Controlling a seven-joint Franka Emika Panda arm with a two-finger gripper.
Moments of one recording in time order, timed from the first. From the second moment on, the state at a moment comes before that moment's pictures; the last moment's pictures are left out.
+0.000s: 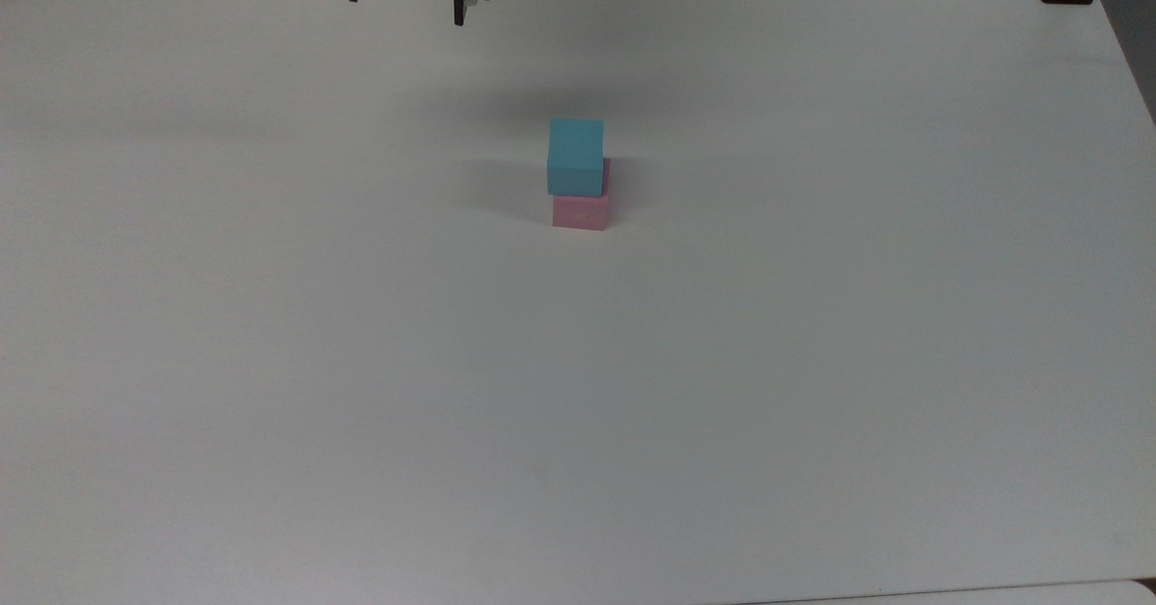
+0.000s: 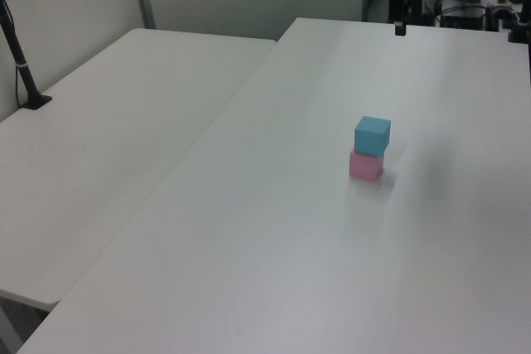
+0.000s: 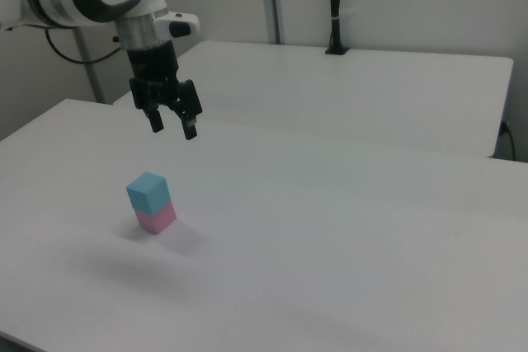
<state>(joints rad) 0.07 -0.01 -0.08 -1.69 -0.12 1.61 0.14</state>
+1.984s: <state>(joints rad) 0.36 0.33 -0.12 -1.71 -0.08 1.80 0.28</state>
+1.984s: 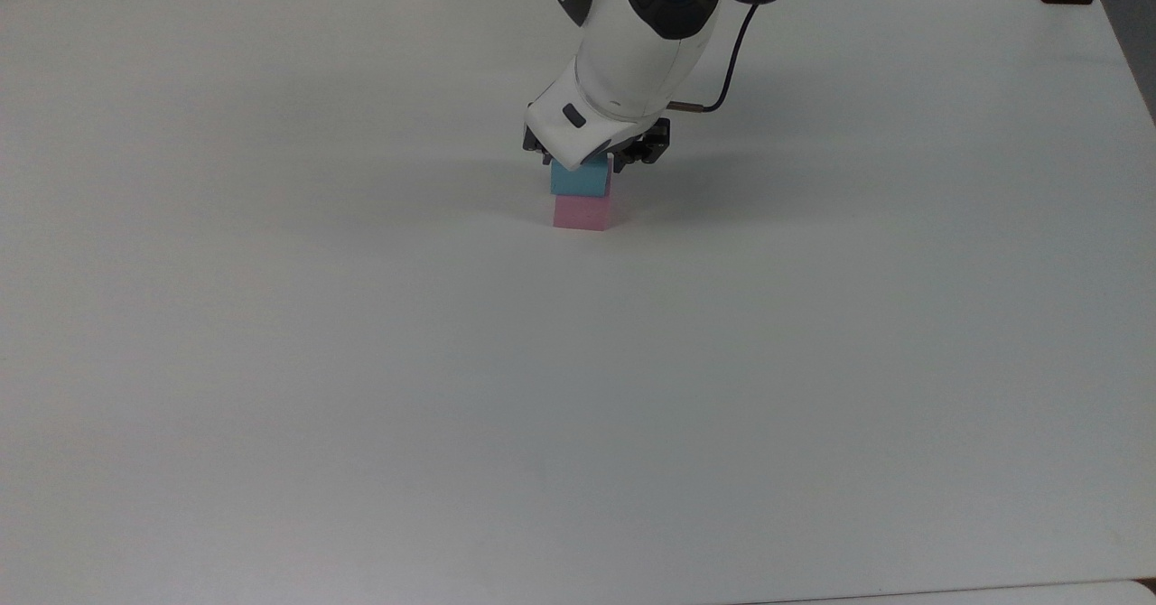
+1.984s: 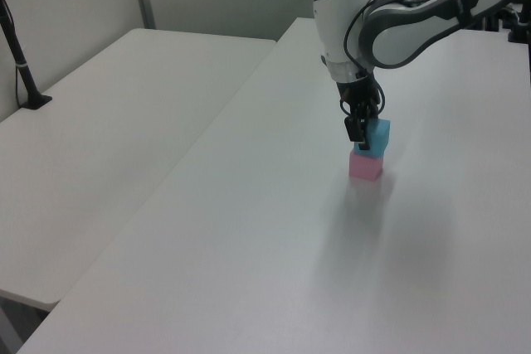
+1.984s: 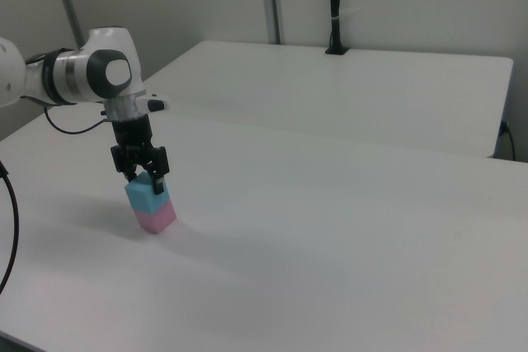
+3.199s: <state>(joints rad) 0.28 0.19 -0.54 -1.98 -0.07 1.86 -0.31</state>
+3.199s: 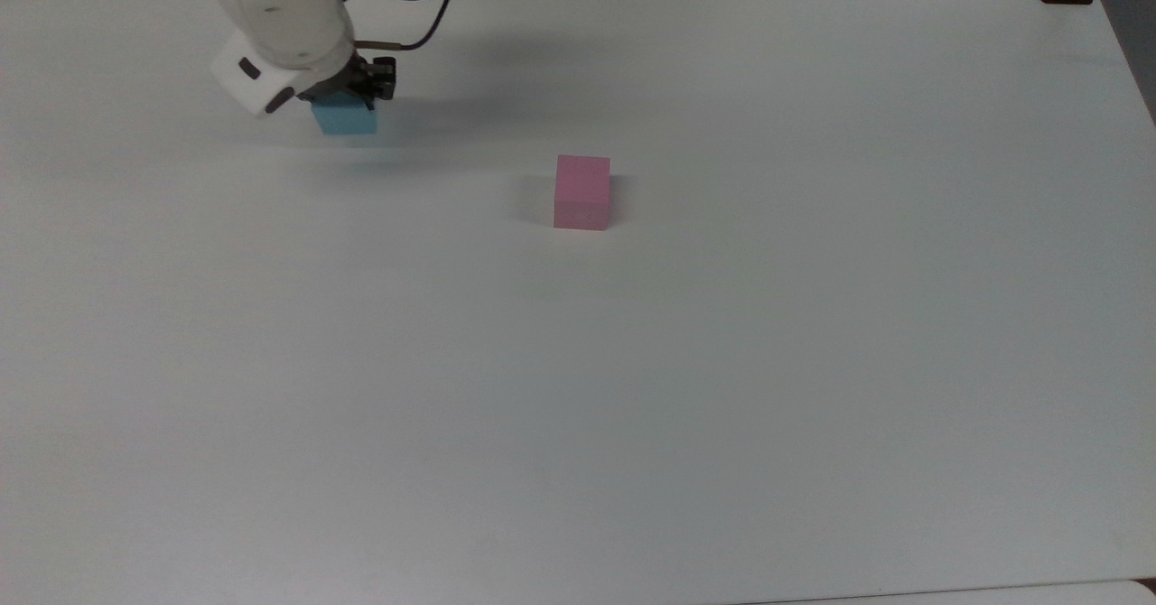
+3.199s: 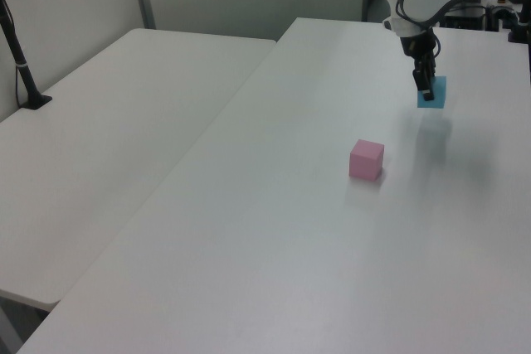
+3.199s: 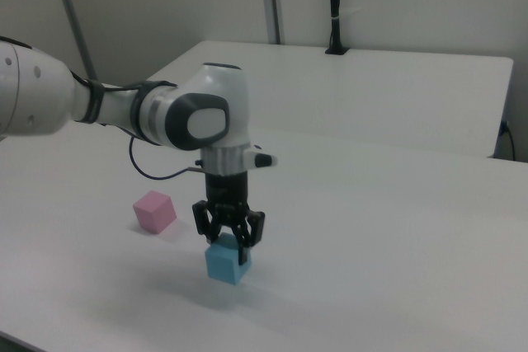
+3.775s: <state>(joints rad) 0.21 0.22 -0.55 -2.03 -0.07 1.96 -0.39</state>
